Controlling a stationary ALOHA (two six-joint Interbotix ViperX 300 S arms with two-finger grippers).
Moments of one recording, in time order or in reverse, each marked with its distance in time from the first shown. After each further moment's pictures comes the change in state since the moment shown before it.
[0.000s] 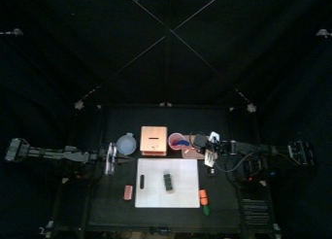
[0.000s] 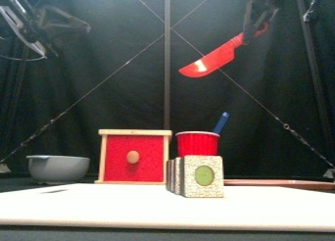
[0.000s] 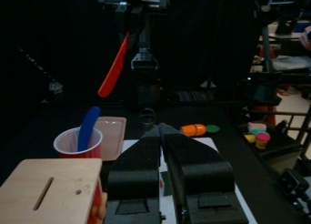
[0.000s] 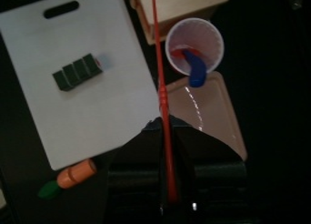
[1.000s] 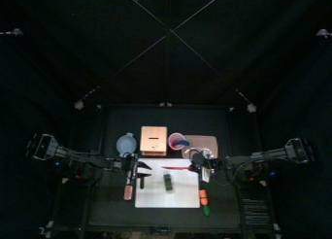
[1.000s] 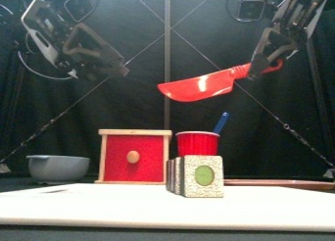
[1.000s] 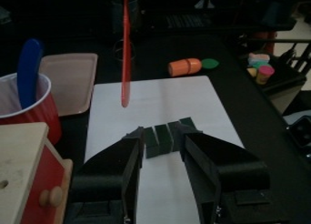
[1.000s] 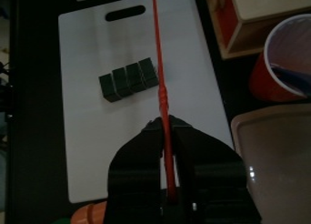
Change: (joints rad) left arm -0.066 0.486 -0.163 -0.176 -0.002 0.129; right arm 0.086 0.152 0.318 -0.032 -0.541 0.034
